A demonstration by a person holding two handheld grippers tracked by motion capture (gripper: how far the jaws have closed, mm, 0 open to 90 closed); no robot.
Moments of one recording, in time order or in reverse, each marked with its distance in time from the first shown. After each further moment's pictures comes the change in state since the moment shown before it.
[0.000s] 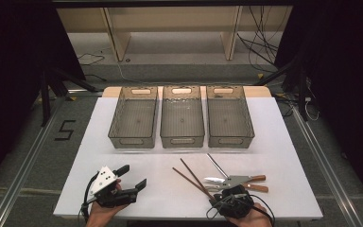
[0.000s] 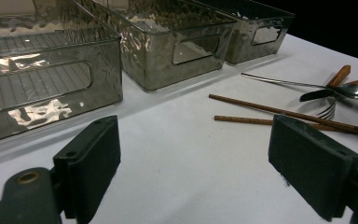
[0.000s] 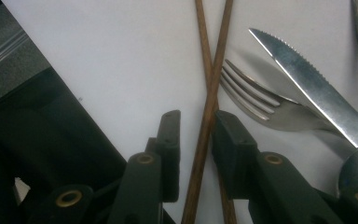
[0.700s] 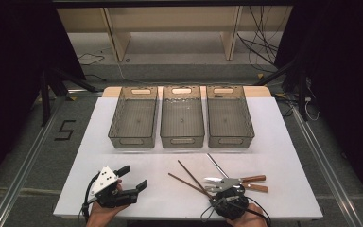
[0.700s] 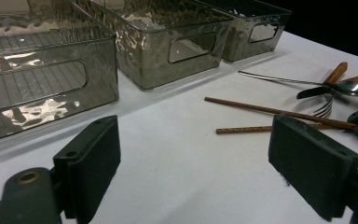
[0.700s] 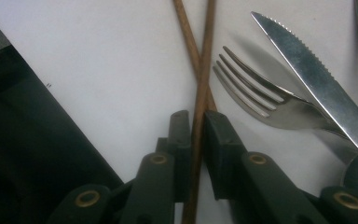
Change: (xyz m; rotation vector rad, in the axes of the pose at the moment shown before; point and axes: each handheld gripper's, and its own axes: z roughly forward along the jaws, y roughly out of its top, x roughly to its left) left arm -0.001 0.000 0.001 0.007 -0.010 0.007; right arm 0.009 0.001 0.014 0.058 -0.098 -0.059
